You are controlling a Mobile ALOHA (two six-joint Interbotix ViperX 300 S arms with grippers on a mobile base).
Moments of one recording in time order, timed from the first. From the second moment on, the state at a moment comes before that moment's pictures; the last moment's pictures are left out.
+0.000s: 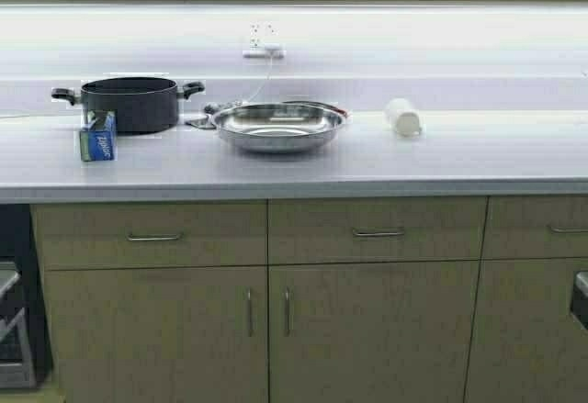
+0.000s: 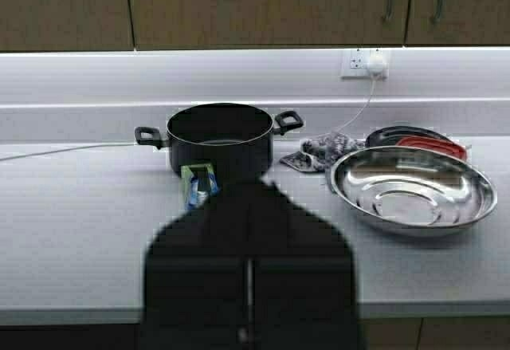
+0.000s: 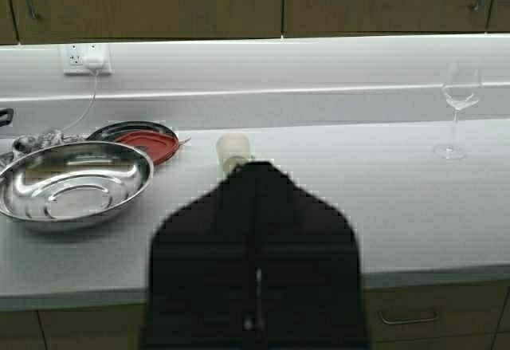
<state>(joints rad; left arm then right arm) 0.00 -0.96 1.17 0.00 -0.29 0.00 0.00 -0.96 1.17 0.00 -0.29 0.00</state>
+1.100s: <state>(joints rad) -0.01 -0.92 1.19 0.03 -0.32 0.00 0.01 -0.99 1.20 -0.02 -0.24 0.00</state>
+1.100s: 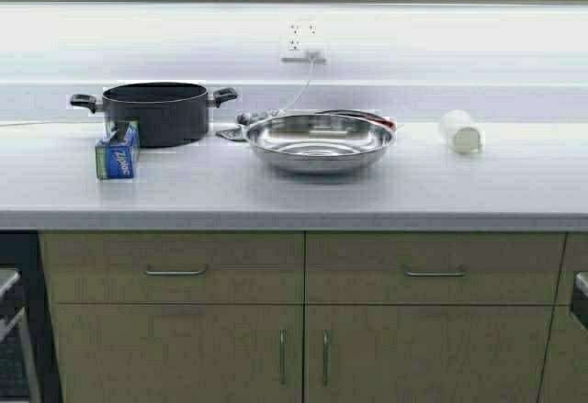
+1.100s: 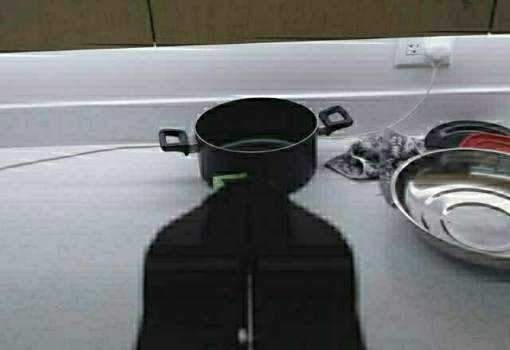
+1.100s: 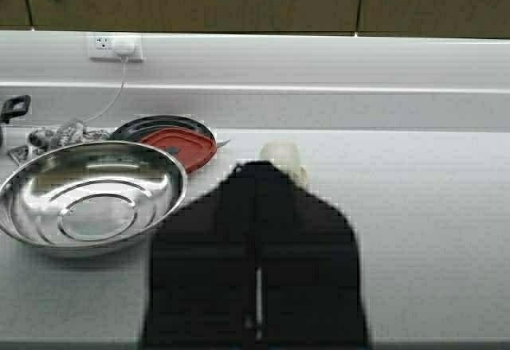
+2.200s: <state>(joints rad) -0.22 -0.93 1.24 0.07 -0.38 -0.04 0.19 -0.94 1.20 -0.03 -0.24 0.08</state>
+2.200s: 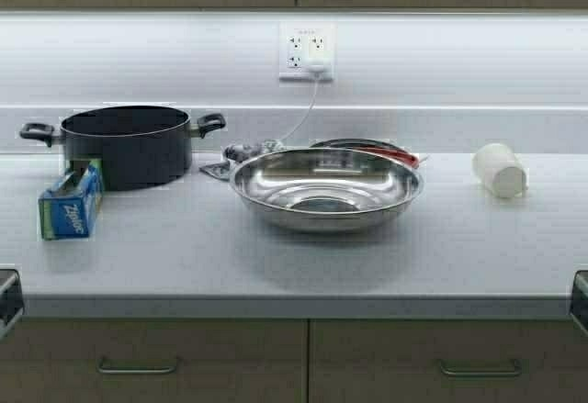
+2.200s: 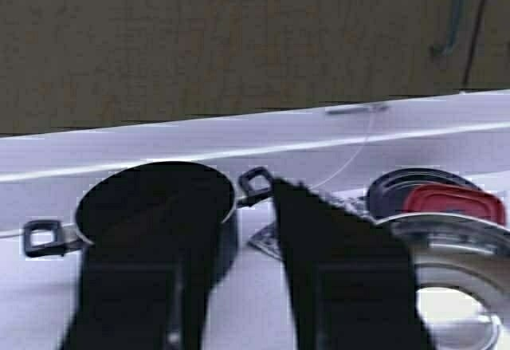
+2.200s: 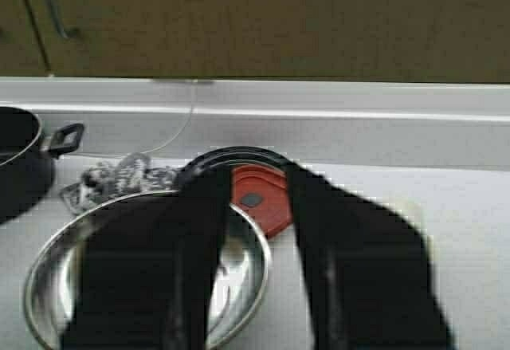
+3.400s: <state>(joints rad) -0.78 0.14 0.56 -0.61 -1.08 0.43 0.64 -0.07 0.48 0.67 -0.62 -0.57</state>
